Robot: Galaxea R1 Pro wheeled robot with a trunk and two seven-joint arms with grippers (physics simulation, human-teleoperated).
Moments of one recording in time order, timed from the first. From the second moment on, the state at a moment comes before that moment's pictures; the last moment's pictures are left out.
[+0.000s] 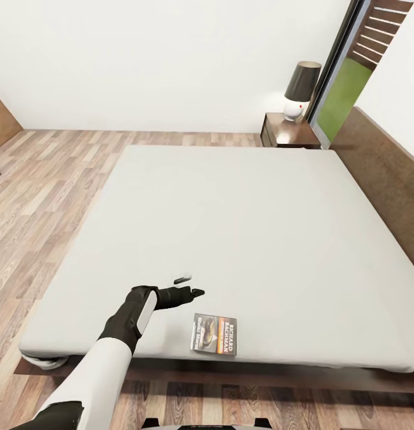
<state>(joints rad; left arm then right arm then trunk) -0.79 -0.17 0.13 -0.72 0.08 0.71 -0.40 -0.32 -0.19 -0.25 0.03 -0.48 -0.31 0.64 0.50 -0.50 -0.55</state>
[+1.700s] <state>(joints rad) -0.78 -0.17 0.13 -0.72 0.07 0.66 -0.62 -0.32 -0.19 -0.25 0.03 -0.48 -0.31 0.64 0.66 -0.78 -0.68</state>
